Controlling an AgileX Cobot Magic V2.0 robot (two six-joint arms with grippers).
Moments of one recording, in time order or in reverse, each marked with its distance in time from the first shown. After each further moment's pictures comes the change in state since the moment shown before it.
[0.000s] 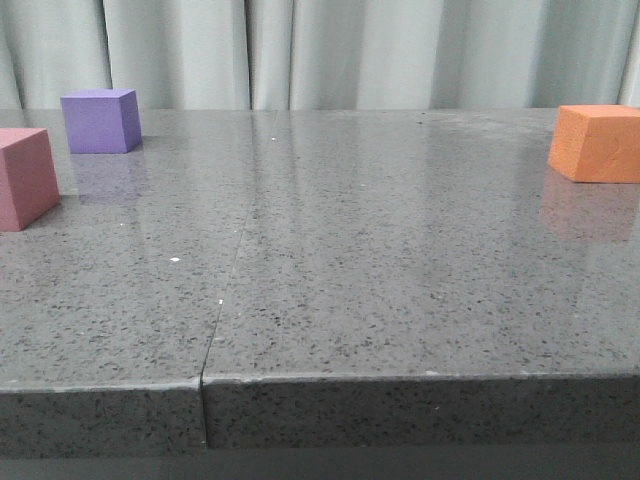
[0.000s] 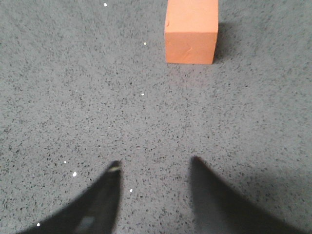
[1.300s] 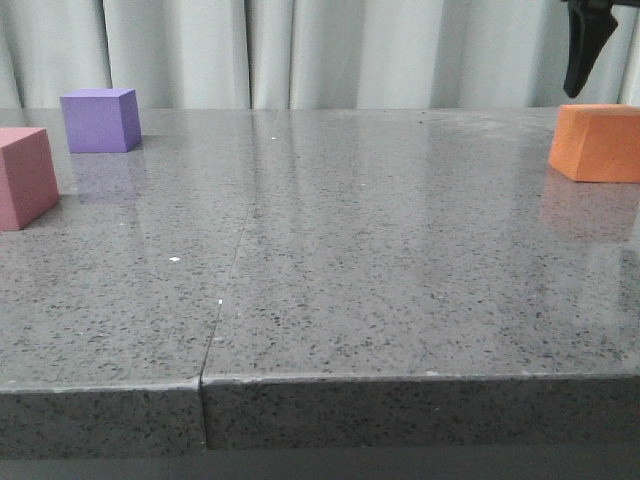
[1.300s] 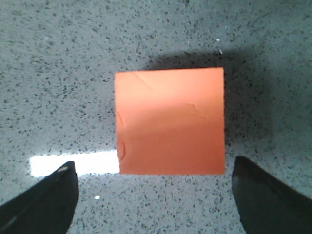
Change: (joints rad) left arm 0.000 0.000 0.000 0.000 0.000 0.000; right arm 0.000 0.983 -0.879 -0.105 0.370 0.173
